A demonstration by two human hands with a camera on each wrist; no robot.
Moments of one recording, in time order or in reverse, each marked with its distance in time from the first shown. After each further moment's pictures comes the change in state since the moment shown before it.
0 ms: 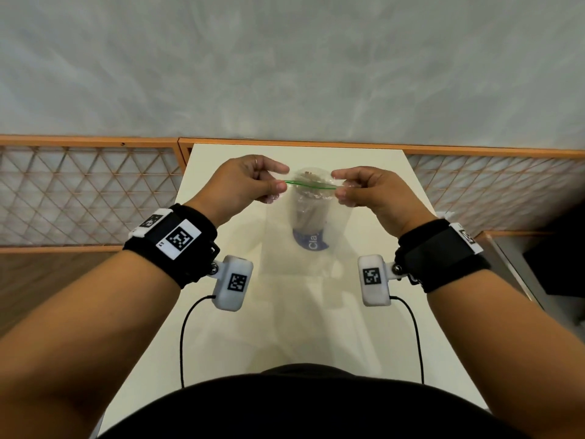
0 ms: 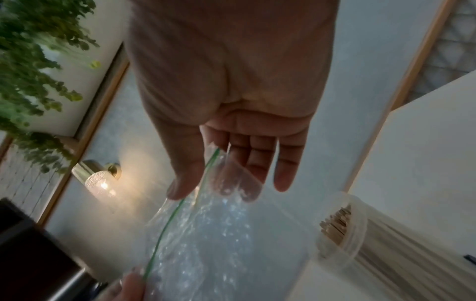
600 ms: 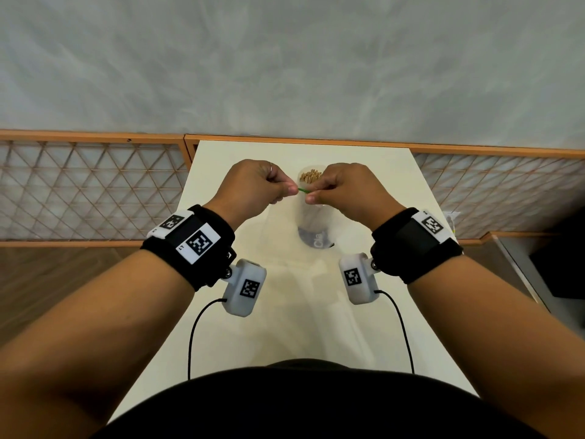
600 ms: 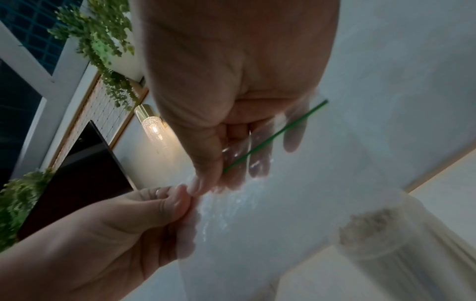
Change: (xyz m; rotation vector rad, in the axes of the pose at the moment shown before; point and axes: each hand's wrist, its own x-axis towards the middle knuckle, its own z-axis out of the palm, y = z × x) left_hand -0.004 0.001 0.012 0.354 0.133 -0.036; right_hand 0.015 -0.017 0.047 -0.578 -0.048 -0.102
